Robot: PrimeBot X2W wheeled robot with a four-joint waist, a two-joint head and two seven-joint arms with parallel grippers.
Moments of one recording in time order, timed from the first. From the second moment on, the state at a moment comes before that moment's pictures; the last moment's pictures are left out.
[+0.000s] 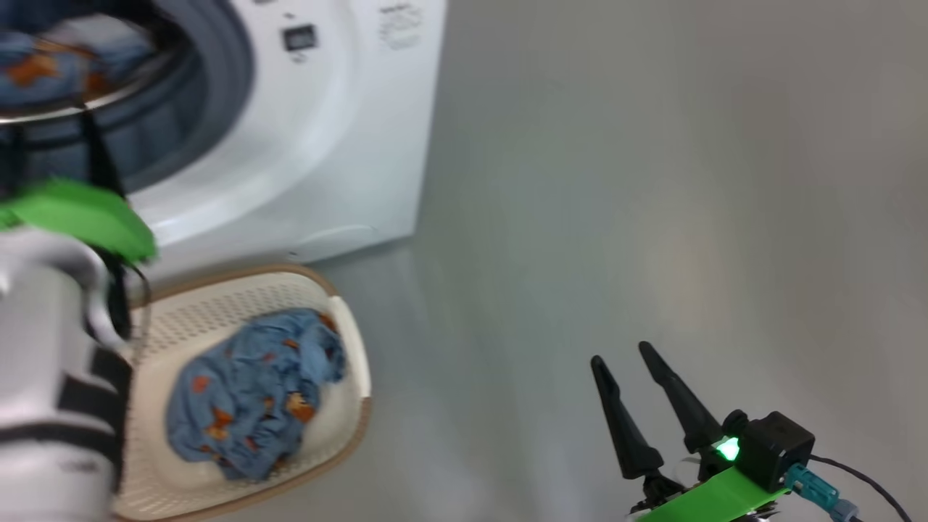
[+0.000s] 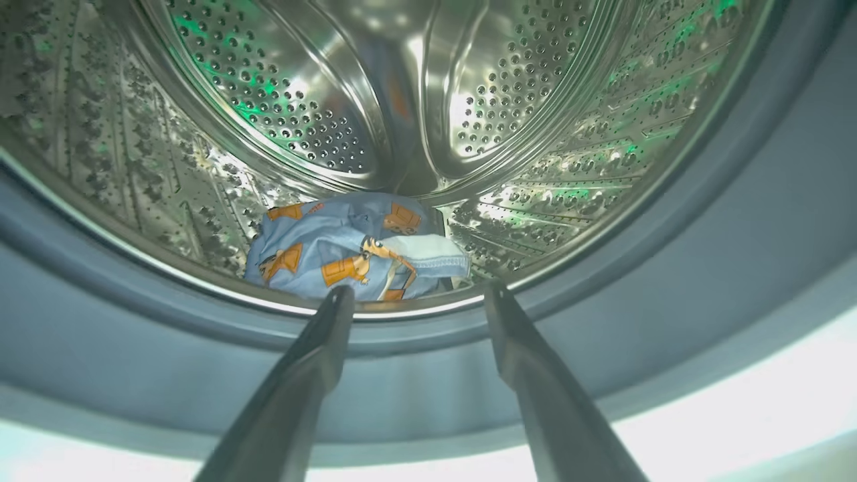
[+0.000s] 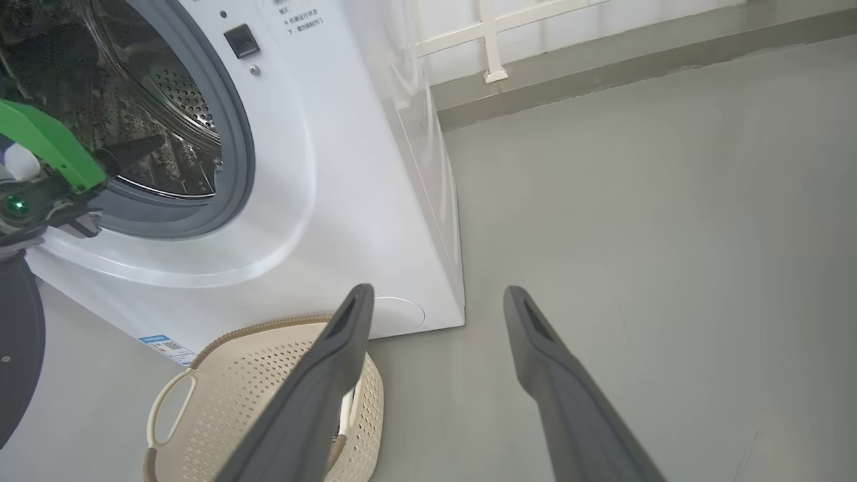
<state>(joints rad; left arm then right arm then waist) -0.90 0.21 -0.09 0.89 -0.34 0.11 -0.26 -0.03 -0.04 0.23 0.05 0.34 0.12 -0.26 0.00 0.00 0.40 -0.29</state>
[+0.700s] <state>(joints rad) -0.32 0.07 -0.02 0.39 -0.27 0.09 -0.26 0.01 -0.05 0.15 0.07 0.28 0.12 -0.26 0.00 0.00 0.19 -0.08</state>
